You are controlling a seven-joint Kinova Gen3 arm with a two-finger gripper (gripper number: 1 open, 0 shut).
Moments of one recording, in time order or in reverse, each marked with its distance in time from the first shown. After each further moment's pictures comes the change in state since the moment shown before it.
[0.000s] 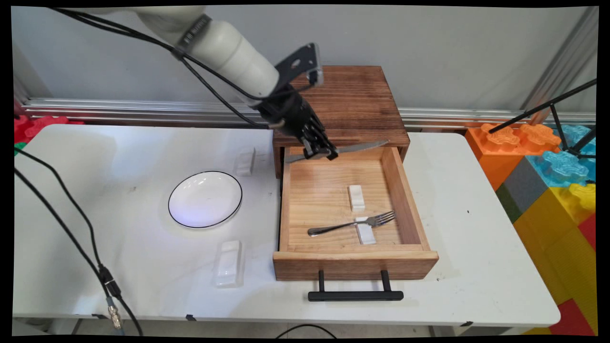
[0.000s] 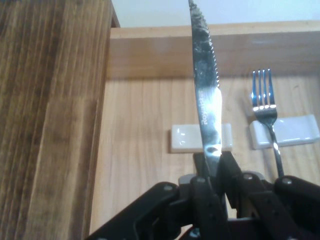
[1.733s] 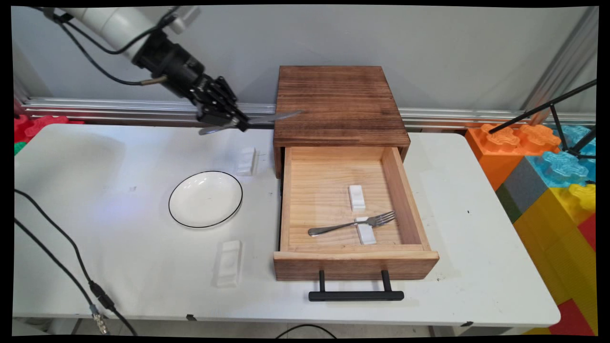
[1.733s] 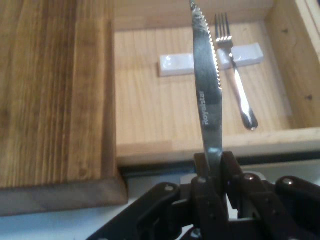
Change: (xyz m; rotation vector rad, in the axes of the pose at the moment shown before) arm -0.129 -0.072 -0.147 -0.143 0.084 0.021
